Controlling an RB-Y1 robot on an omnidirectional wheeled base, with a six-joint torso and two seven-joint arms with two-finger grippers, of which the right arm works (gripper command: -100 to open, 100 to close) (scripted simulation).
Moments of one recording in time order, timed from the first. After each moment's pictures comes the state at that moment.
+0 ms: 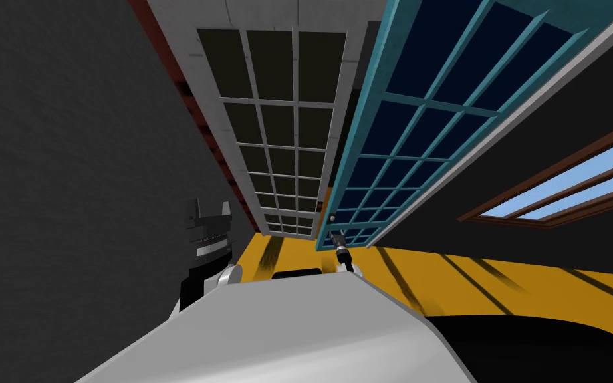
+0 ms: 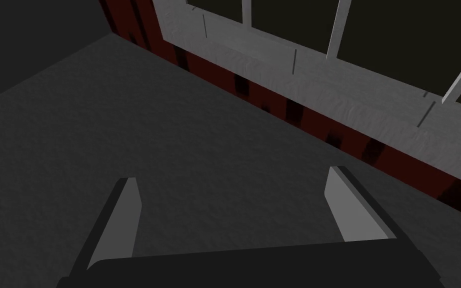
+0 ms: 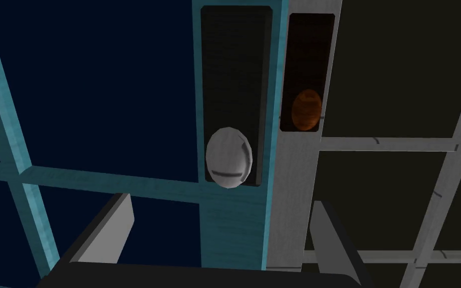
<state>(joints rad) -0.06 -0.09 -0.31 -0.62 0.26 -0.84 1.33</state>
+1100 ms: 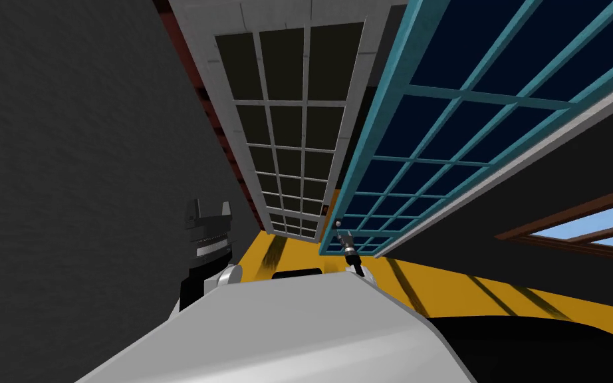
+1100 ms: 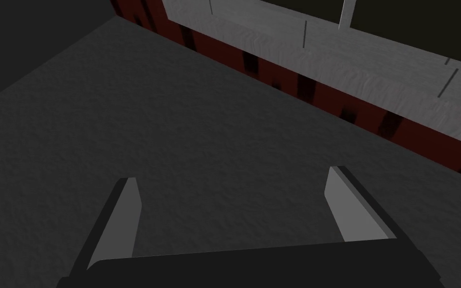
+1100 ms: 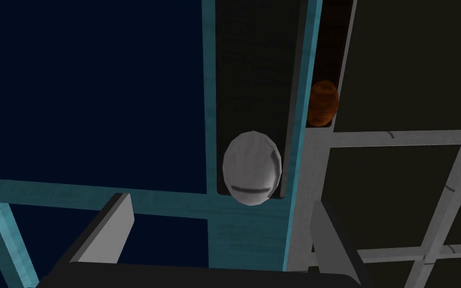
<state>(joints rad) -0.04 -0.18 -0.32 -0.61 0.25 -0.89 1.25</state>
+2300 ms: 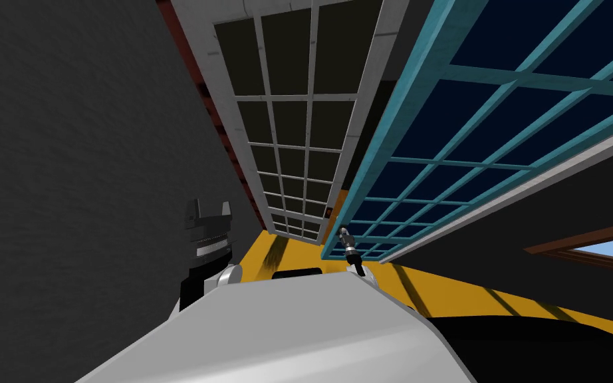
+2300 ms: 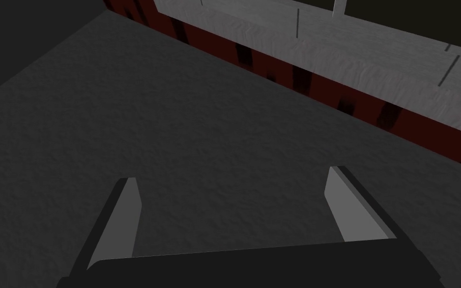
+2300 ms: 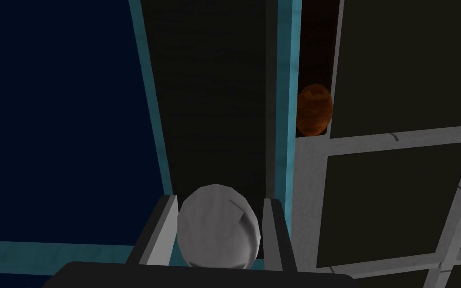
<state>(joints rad) -0.04 -0.19 -0.31 -0.61 0.22 -0.89 1.19</state>
